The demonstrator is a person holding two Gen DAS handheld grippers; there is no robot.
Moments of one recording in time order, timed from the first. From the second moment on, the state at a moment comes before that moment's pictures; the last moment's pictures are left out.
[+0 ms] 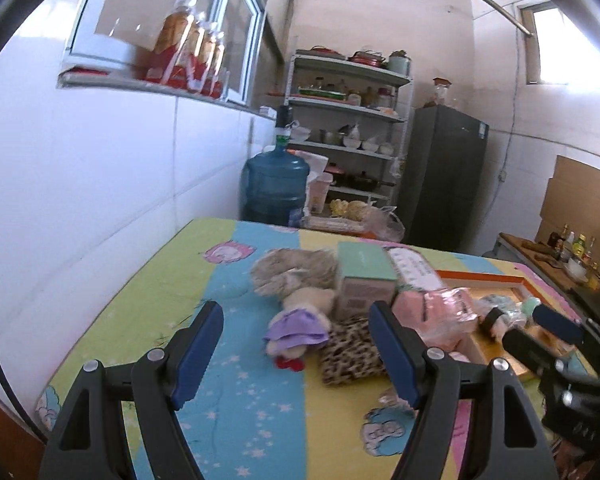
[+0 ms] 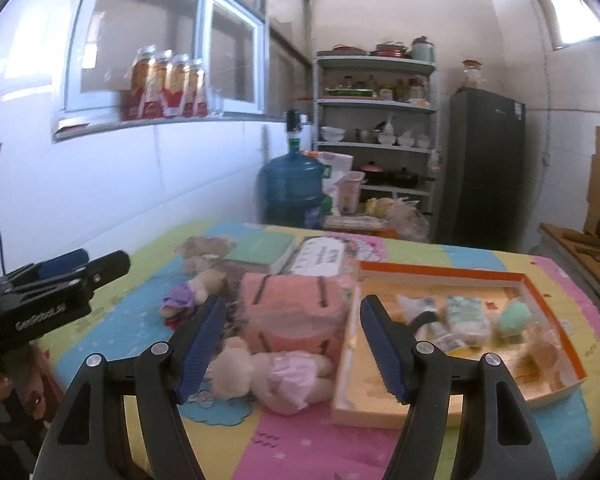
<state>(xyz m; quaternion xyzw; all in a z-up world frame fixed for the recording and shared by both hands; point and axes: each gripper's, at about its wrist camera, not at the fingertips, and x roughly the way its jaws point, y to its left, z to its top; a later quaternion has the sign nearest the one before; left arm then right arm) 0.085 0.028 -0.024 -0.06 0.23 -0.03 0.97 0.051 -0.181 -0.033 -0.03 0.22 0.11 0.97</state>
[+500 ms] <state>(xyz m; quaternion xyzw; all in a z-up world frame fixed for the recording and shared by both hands) 0.094 0.044 -0.039 -0.07 0.25 -0.03 0.96 0.055 -0.133 -0.101 -0.22 0.27 0.14 0.93</state>
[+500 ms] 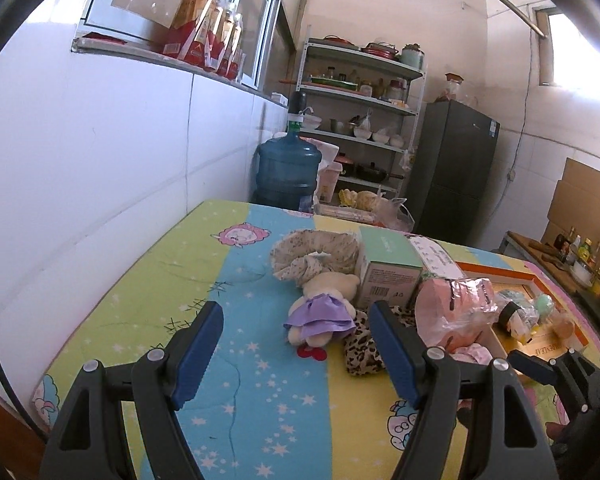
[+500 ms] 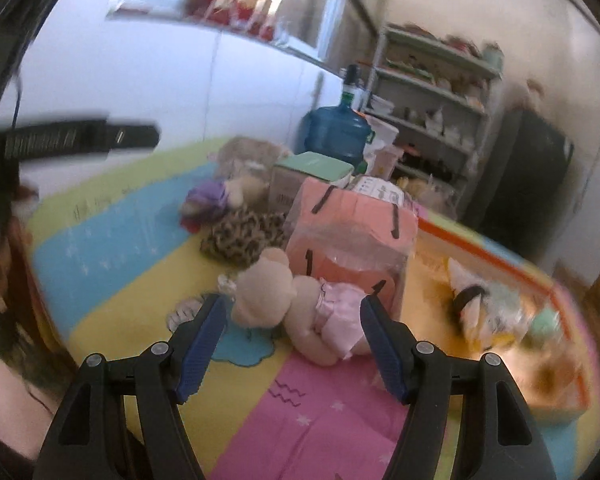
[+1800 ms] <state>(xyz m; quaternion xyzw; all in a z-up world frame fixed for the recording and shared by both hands) 0.237 0.006 -0.082 0.03 0.40 -0.10 0.91 0.073 -0.153 -0.075 -0.07 0.28 0.26 0.92</state>
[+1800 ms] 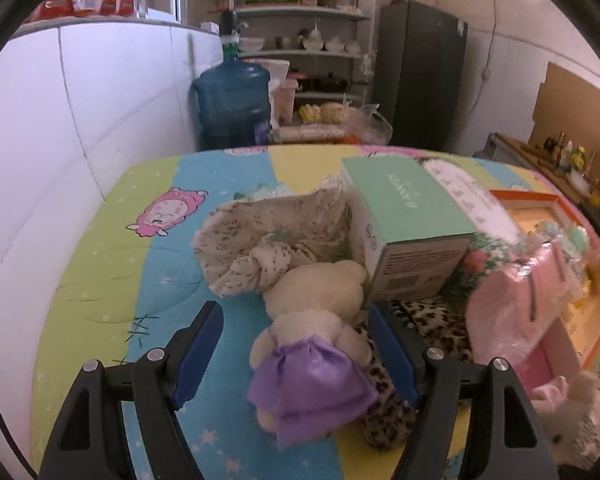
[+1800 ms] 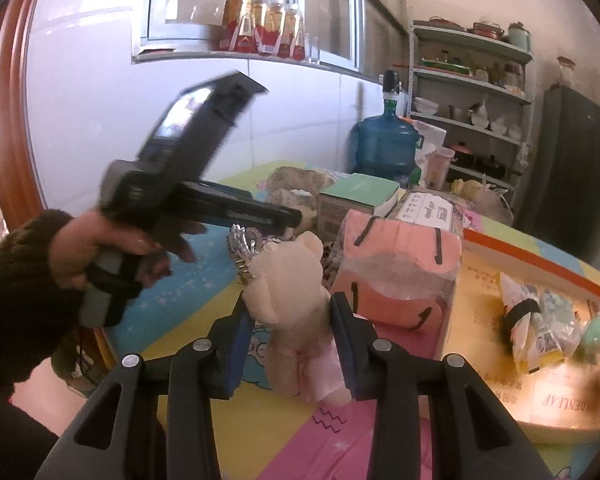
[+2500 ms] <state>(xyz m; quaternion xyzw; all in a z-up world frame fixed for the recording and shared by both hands) 0.211 0.027 -0.072 -0.03 0.35 -0.10 0.93 0.082 -0.157 -0.073 -0.04 0.27 0.27 0.92</state>
